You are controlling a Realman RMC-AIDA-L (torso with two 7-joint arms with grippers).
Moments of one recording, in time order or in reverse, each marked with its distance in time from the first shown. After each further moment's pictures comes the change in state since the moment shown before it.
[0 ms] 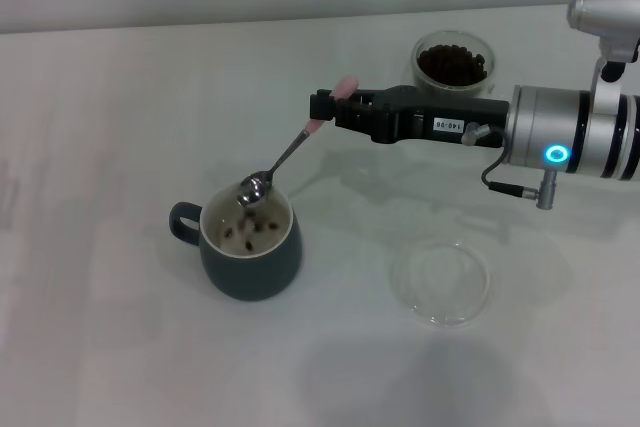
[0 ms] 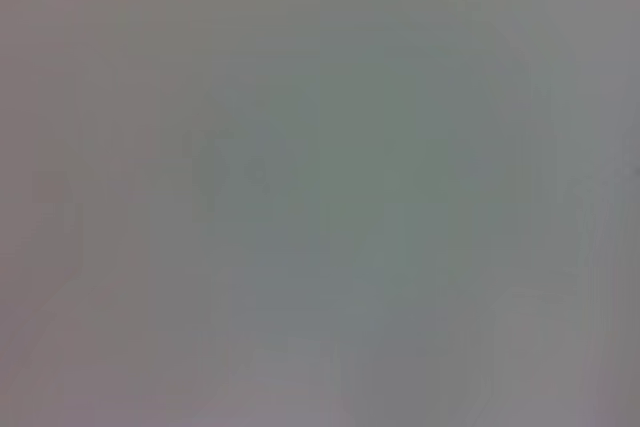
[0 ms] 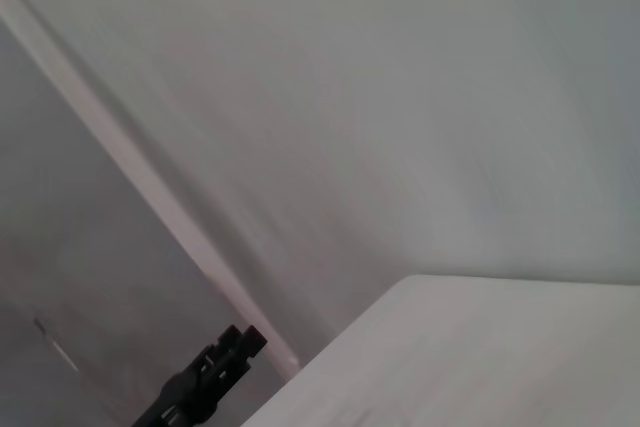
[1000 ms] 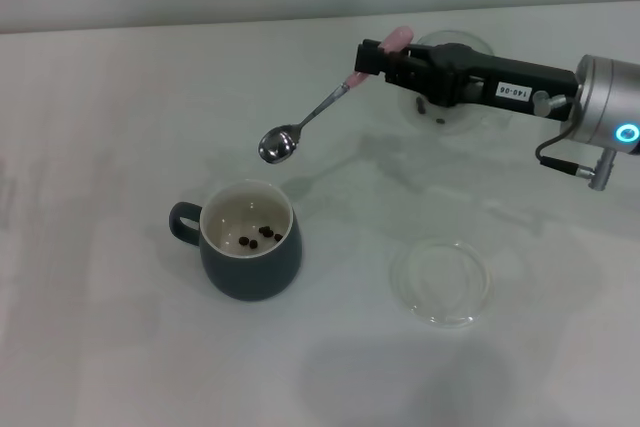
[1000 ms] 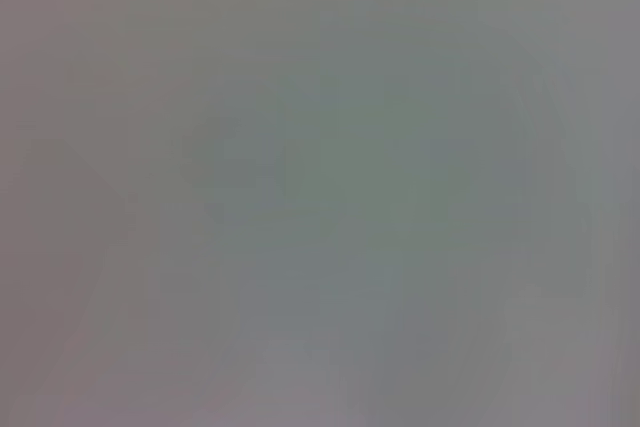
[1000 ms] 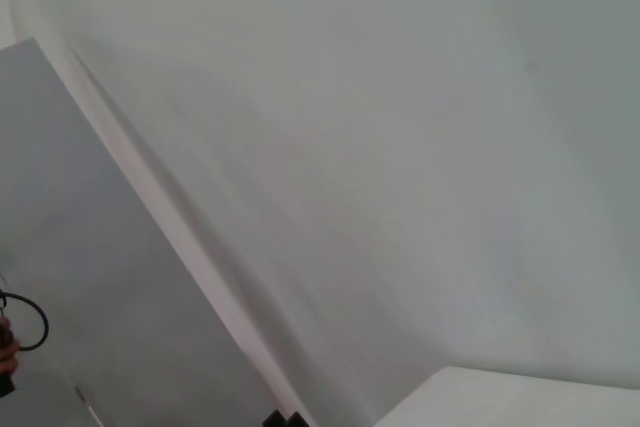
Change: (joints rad) left arm -0.002 0.000 0.000 0.000 -0.014 0.000 -0.002; right arm -0.074 -0.022 0.125 -0.090 0.000 0.150 0.007
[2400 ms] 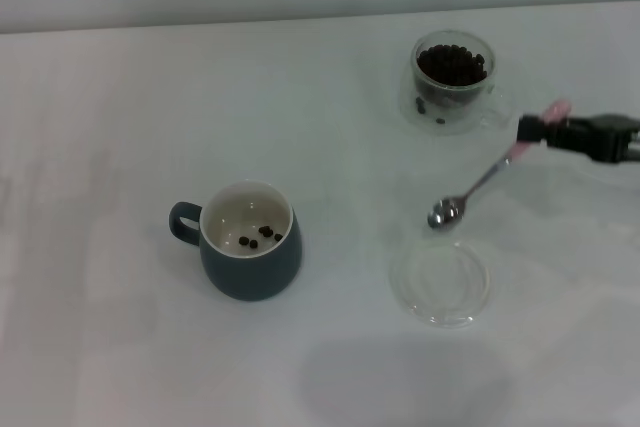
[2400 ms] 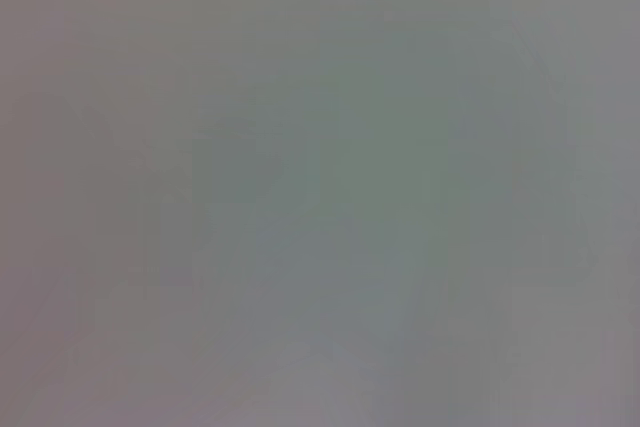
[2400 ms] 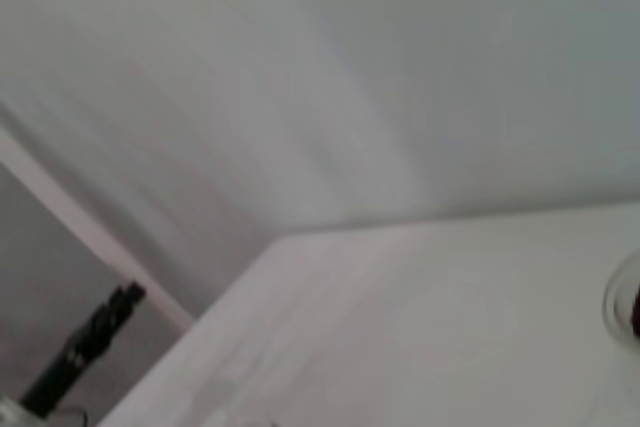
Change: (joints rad) left arm -0.002 0.002 0.000 0.000 -0.015 0.000 0.001; right arm -0.080 -0.214 0.117 0.178 -0.183 0.092 0.051
